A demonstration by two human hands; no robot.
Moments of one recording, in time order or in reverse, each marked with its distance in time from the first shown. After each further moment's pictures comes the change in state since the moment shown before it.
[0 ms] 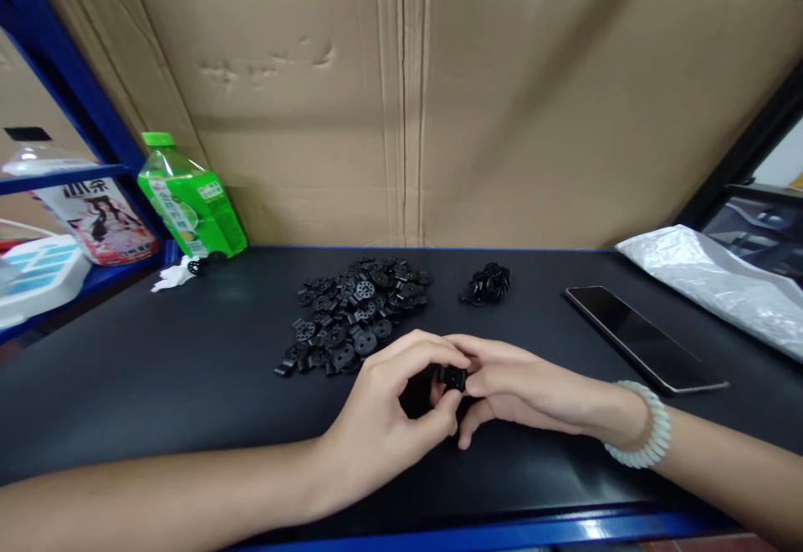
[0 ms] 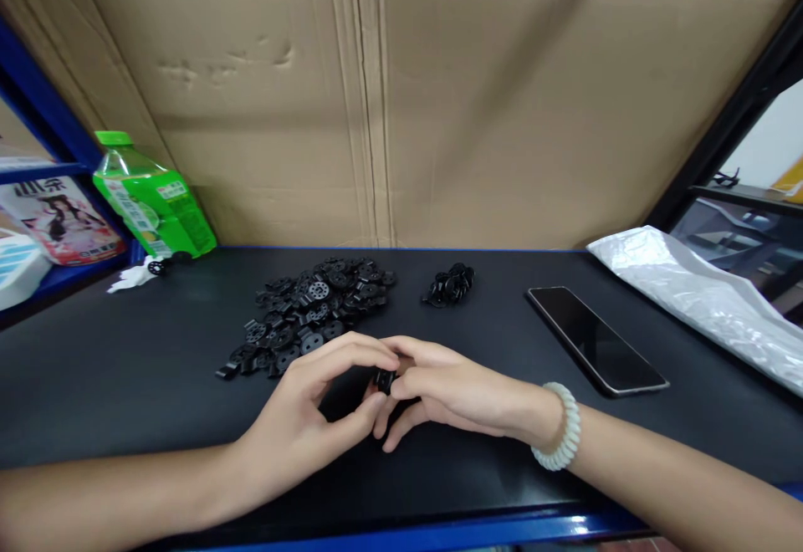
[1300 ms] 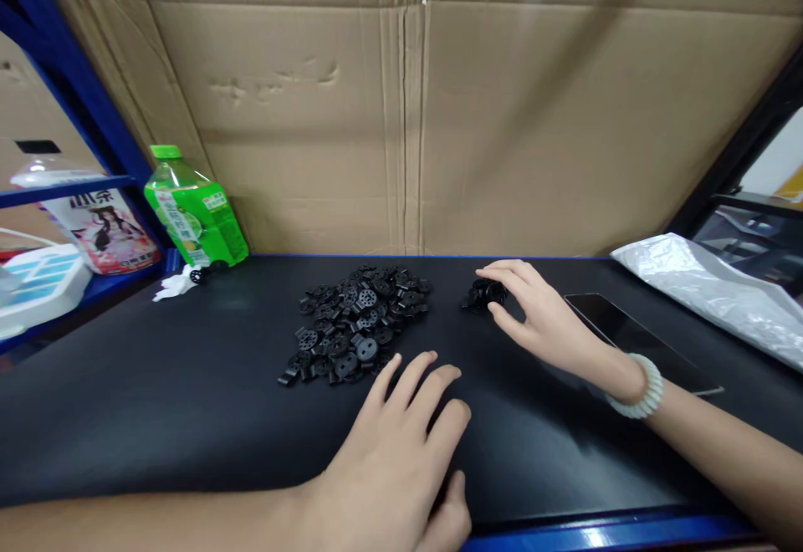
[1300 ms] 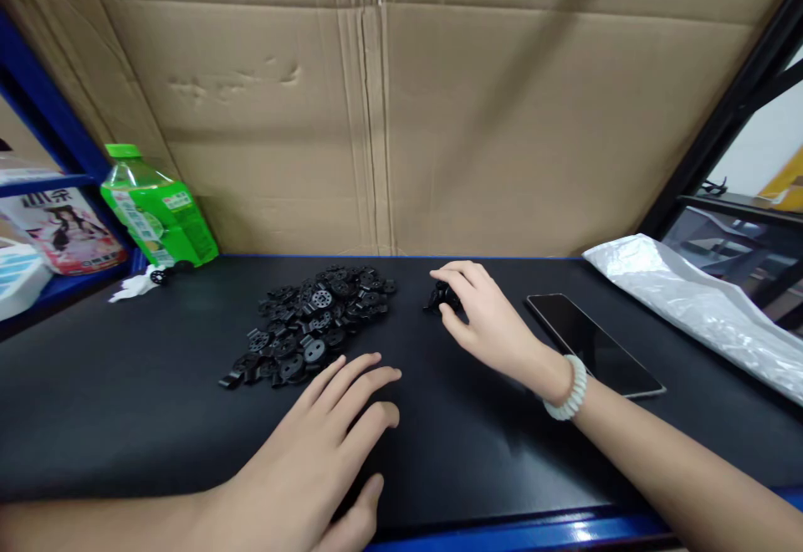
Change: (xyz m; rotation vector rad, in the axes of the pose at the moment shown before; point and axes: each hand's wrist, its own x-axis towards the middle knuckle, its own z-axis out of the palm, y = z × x) left_hand -0.024 0.022 -0.003 0.631 -0.401 0.021; right_hand -0.004 -0.029 -0.058 -1.658 0.709 -0.561
